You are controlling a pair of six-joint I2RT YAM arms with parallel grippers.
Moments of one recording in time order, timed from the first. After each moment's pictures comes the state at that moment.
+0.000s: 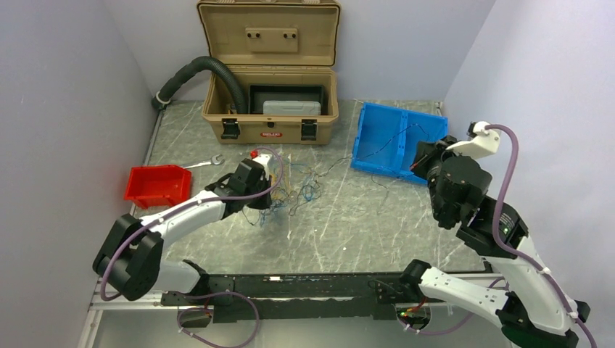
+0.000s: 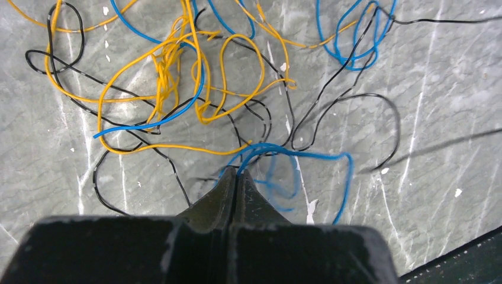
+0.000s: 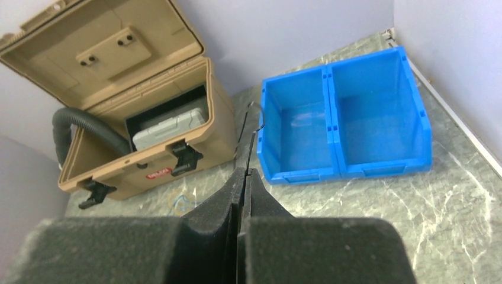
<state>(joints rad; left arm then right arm) -0.59 1.34 0.74 -0.24 0.00 -0.41 0.82 0.78 1.35 -0.74 0.95 0.56</state>
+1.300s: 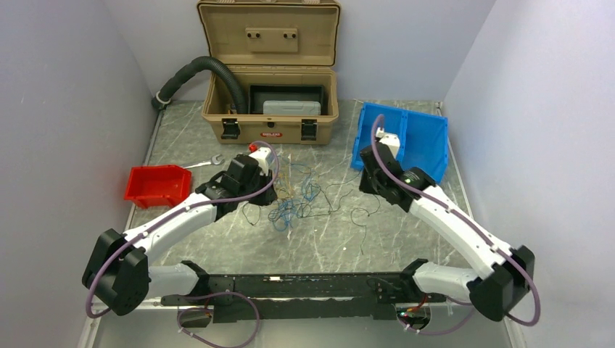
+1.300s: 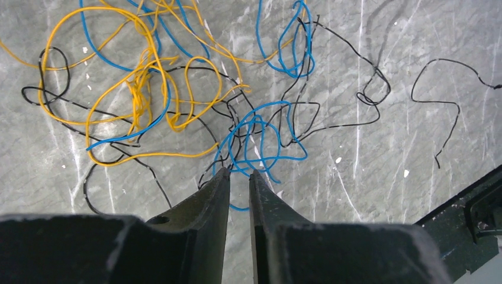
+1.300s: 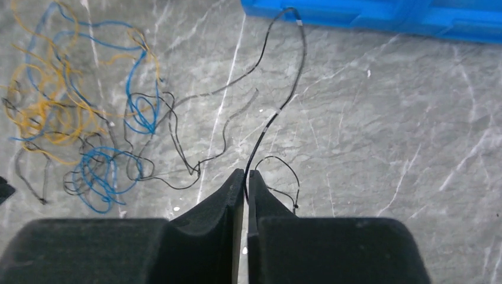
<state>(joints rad) -0.59 1.23 0.77 -0.27 0.07 -0.38 0.62 1.11 1.04 -0.76 0.40 0.64</state>
